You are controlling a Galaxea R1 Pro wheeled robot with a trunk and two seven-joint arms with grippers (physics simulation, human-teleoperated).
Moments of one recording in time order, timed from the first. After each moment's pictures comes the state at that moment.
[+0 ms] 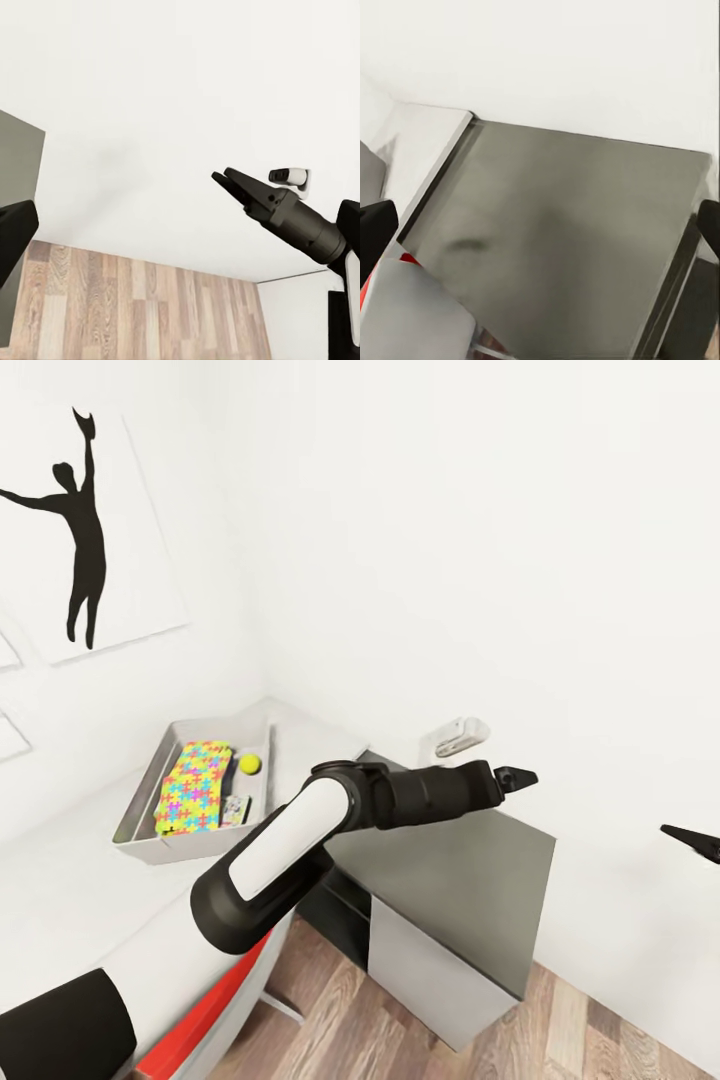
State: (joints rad) left arm -0.98 -0.14 -0.84 -1.60 1.70 0.55 0.72; right arm -0.18 -0.61 -0.66 -1.61 -0.88 1.04 0.47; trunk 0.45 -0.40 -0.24
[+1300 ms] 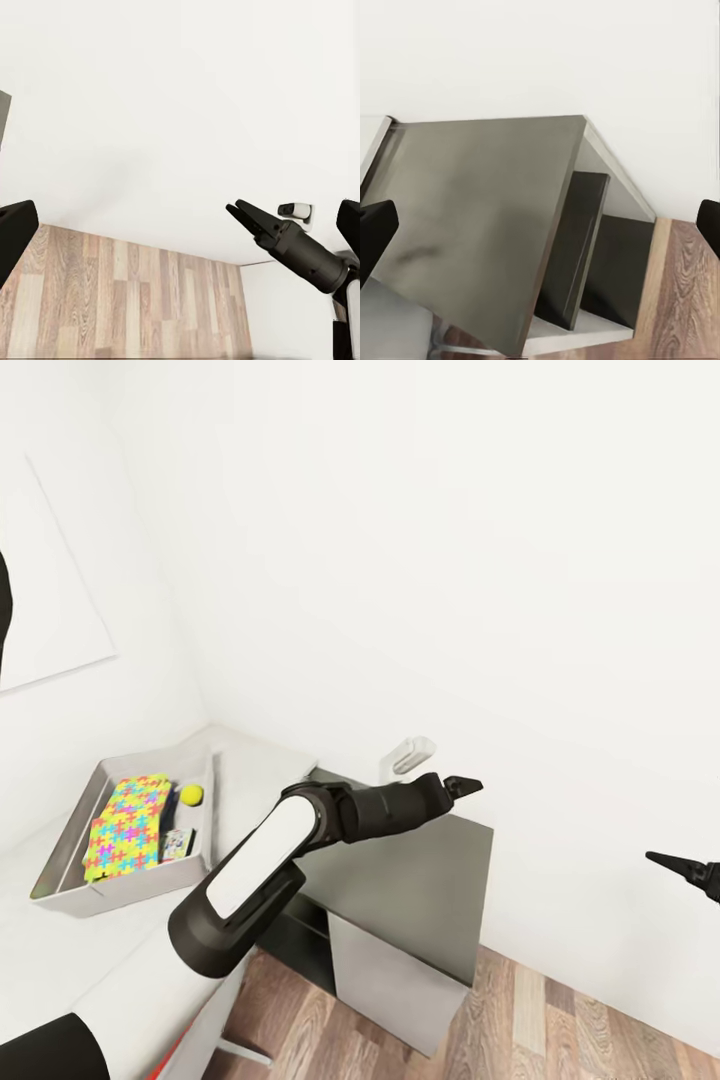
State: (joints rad) left arm -0.86 -0.07 -0.74 -1.60 1.69 0.55 0.72; right arm -0.19 -0.61 -0.58 -1.49 -0.76 1.04 0.48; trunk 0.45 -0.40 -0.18
